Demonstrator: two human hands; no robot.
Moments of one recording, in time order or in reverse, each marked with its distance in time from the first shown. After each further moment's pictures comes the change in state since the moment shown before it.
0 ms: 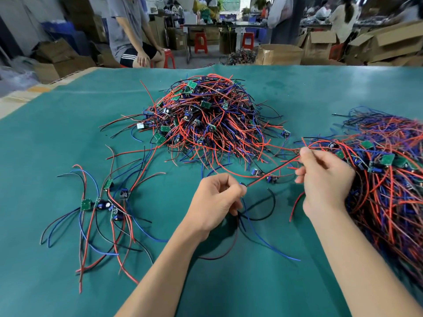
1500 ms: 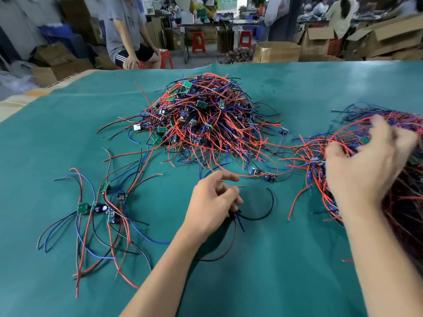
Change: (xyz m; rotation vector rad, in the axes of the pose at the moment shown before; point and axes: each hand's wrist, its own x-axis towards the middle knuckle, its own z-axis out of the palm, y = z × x) left_hand 0.008 -0.017 0.000 0.168 0.053 0.027; right_hand 0.012 -0.043 -0.036 -0.702 0.190 -0.464
